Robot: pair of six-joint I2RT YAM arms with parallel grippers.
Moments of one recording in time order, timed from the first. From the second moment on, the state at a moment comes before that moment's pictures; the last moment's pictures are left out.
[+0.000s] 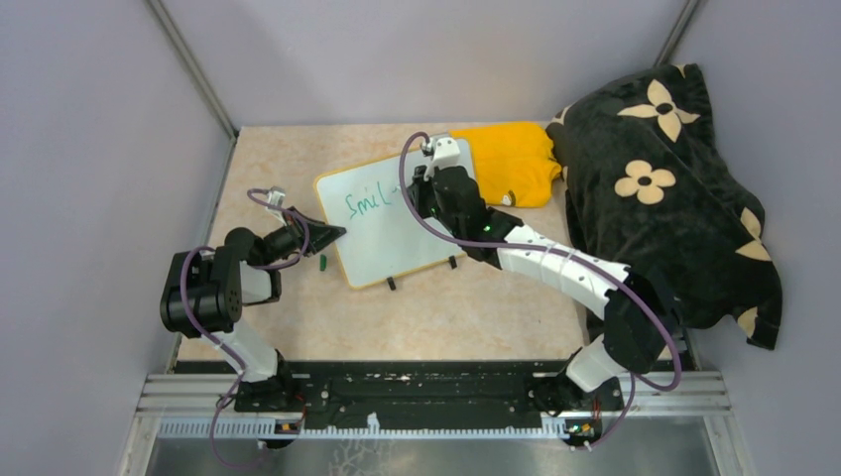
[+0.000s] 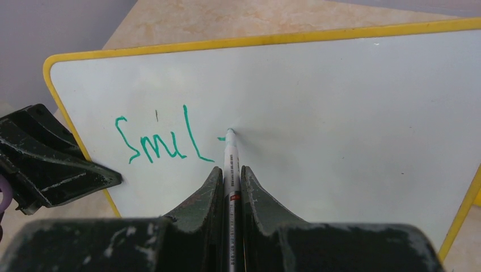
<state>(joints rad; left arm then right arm) 0.14 1.70 0.41 1.54 1.14 -0.82 0.83 1.51 1.17 0.07 0.28 0.31</state>
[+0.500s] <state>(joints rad) 0.14 1.70 0.41 1.53 1.14 -0.82 0.82 1.53 1.20 0.06 0.23 0.31</state>
